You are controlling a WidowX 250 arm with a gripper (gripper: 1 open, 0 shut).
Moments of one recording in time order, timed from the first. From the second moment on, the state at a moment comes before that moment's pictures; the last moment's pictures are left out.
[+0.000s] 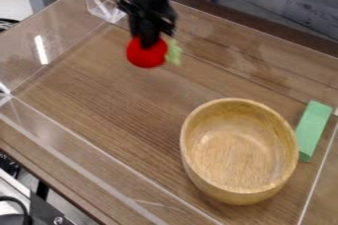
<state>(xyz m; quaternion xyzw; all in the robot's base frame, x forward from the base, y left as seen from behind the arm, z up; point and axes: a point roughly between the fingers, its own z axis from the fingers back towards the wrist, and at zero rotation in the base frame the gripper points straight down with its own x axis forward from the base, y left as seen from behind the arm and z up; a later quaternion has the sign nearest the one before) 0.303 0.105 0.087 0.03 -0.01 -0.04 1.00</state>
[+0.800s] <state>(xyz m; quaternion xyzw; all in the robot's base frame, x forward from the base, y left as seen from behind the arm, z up) 0.315 0.176 0.052 0.03 0.01 -0.01 1.00</state>
